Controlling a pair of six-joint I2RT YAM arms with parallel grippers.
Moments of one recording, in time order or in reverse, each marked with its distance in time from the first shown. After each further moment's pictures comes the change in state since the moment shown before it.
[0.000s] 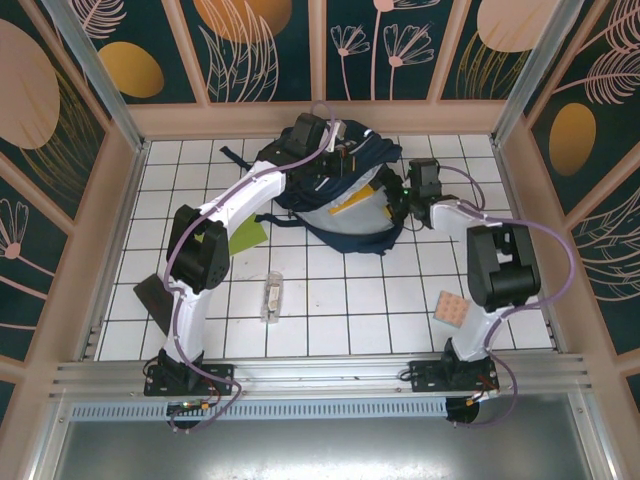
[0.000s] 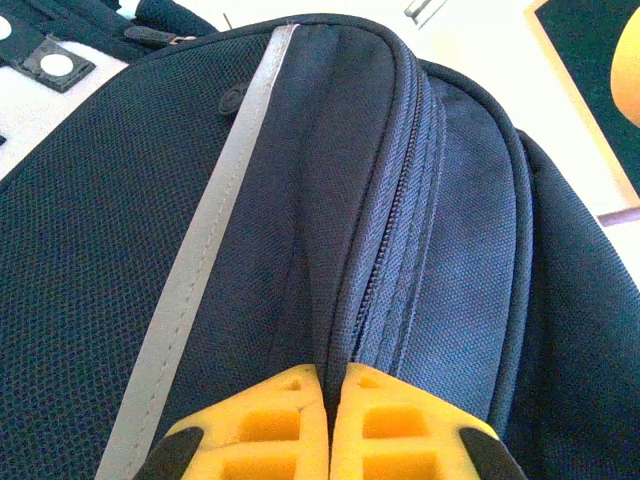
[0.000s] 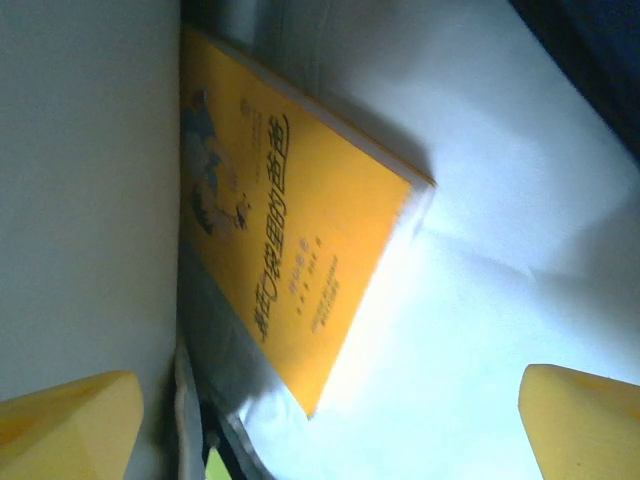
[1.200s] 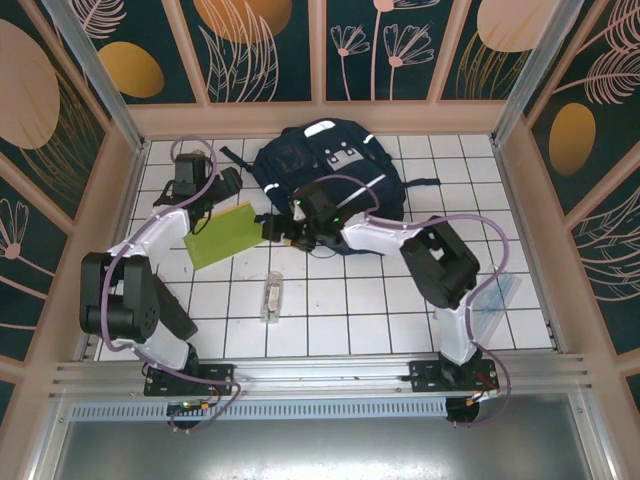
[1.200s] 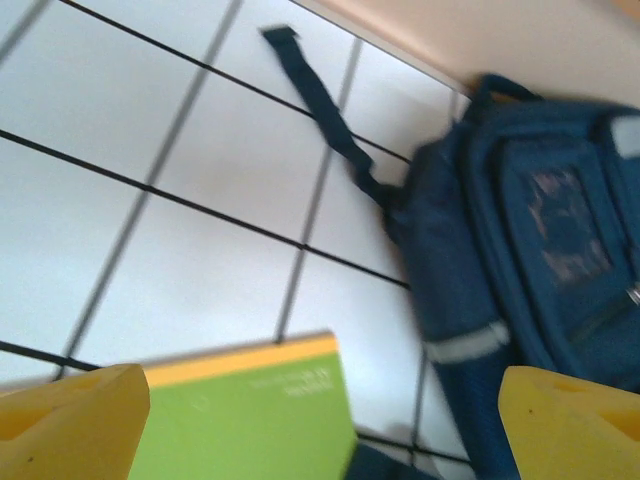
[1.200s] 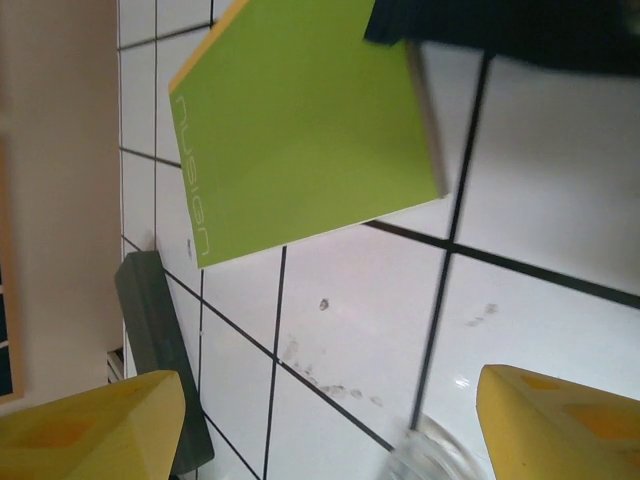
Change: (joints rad) left arm 0.495 -0.547 -0.878 0.266 -0.340 -0.053; right arm 0.623 0.277 0.301 -0.040 0.019 -0.140
